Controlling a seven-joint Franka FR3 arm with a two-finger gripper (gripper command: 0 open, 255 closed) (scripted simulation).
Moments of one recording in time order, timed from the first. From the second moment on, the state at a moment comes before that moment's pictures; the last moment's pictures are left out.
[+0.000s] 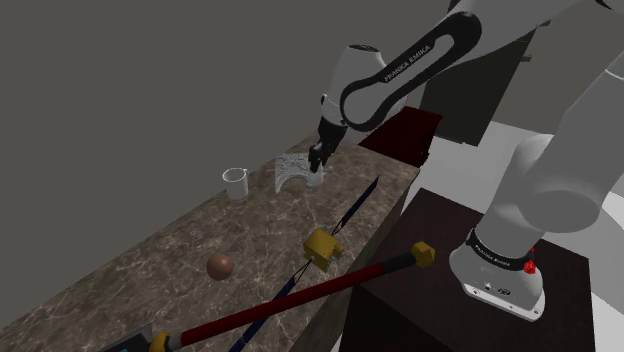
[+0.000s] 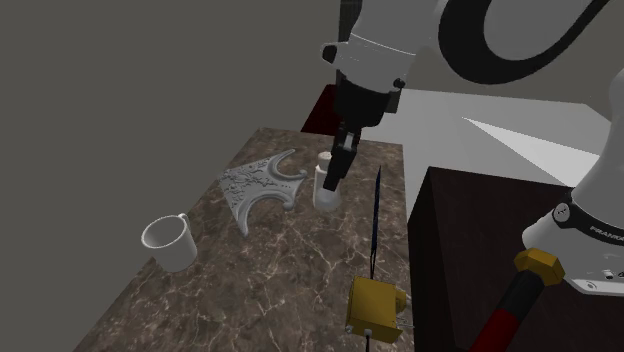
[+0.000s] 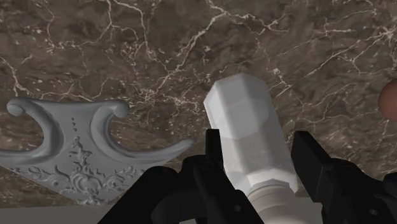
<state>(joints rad) 0.17 -0.15 0.02 -2.56 0.20 2.65 -0.05</state>
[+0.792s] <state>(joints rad) 0.18 0.00 0.02 -2.58 0.29 2.83 -0.12</state>
